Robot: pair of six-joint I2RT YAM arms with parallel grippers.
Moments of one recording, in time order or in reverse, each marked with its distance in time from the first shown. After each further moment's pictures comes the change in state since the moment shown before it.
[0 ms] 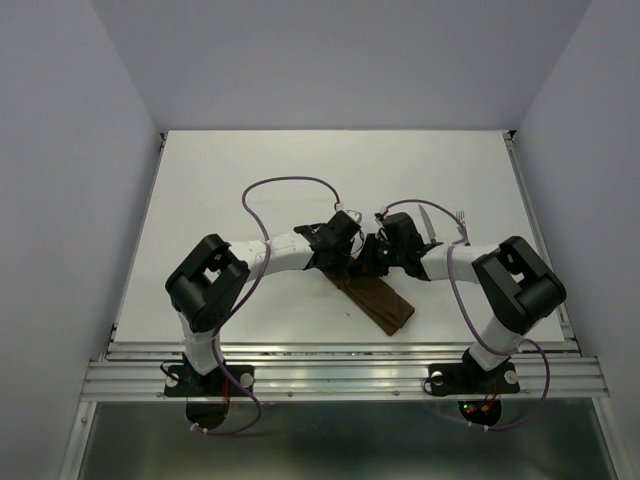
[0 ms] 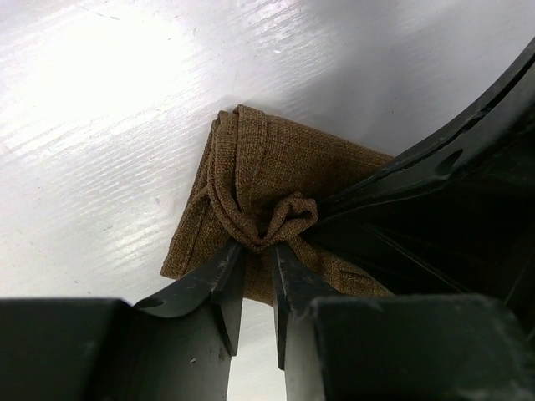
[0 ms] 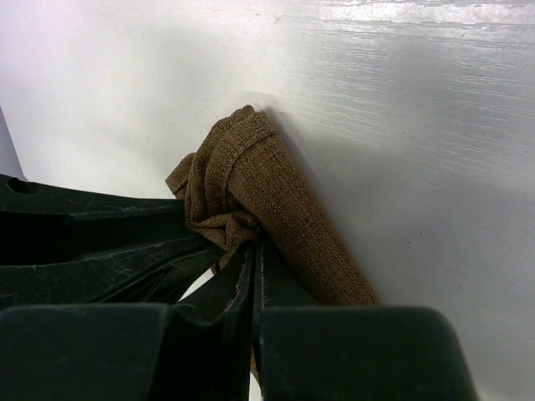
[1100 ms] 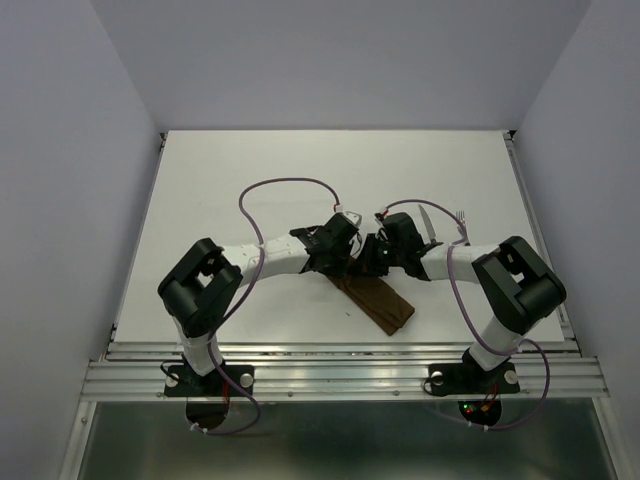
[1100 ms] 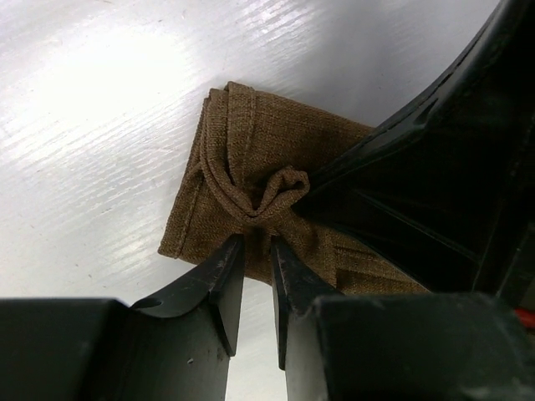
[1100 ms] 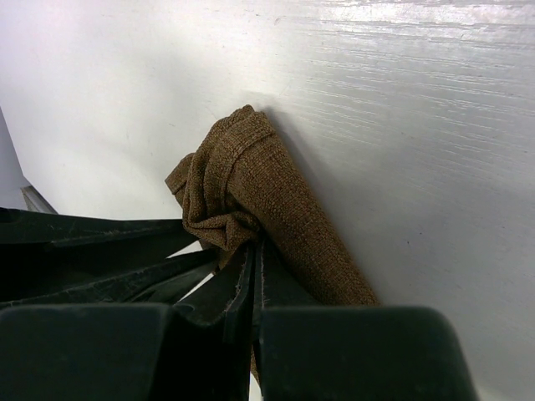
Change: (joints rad) left arm -0.011 -0.051 -0.039 0.008 0.009 0.016; right arm 0.000 0.000 0.000 0.000 0.000 0.000
